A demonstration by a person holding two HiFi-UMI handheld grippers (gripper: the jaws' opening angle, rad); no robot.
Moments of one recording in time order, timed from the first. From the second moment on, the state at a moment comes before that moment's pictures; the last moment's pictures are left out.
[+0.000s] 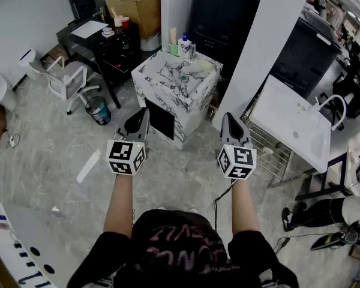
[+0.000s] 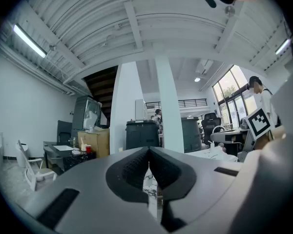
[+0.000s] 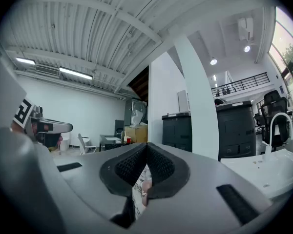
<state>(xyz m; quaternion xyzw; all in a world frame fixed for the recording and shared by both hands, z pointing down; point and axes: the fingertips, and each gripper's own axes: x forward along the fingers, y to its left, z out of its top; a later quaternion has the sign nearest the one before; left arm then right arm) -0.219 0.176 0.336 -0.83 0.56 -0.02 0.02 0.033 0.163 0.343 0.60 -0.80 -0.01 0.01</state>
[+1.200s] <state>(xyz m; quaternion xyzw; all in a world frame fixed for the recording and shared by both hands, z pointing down) -0.218 0.156 0.358 -0.85 0.53 -0.02 0.00 0.016 0.152 0.350 0.61 -0.79 -0.01 0.03</state>
